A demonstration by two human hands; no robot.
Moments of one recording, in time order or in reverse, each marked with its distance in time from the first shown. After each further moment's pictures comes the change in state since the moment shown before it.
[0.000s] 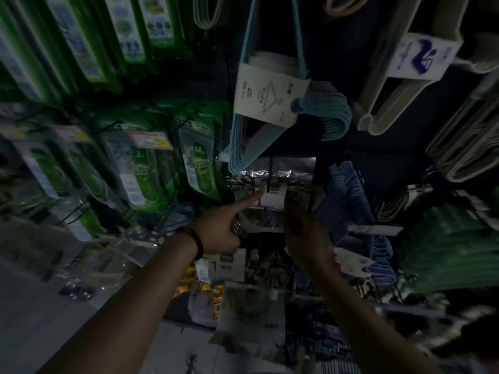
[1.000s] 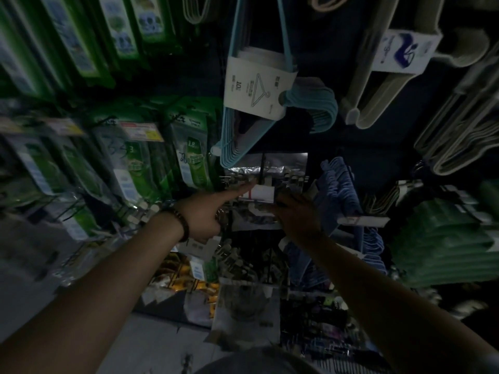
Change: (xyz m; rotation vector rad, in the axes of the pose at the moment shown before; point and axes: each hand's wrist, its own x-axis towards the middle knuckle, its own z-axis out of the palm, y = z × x) left_hand -0.008 0.013 -0.016 0.322 0.012 -0.010; right_hand 0.048 0.058 0.026 -0.497 0.075 -0.665
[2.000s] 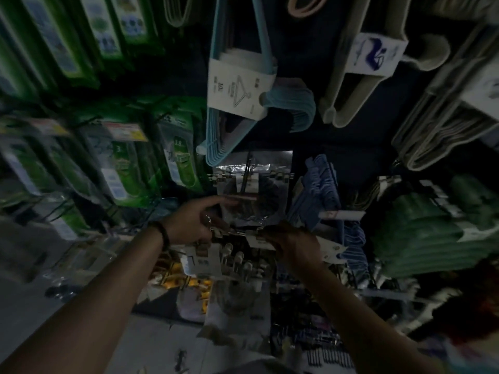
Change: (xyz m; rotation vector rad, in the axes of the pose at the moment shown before) left_hand -0.016 0.012 0.019 -0.536 -0.035 -0.086; right_hand -0.071 -0.030 -0.059 0.248 -0.238 0.212
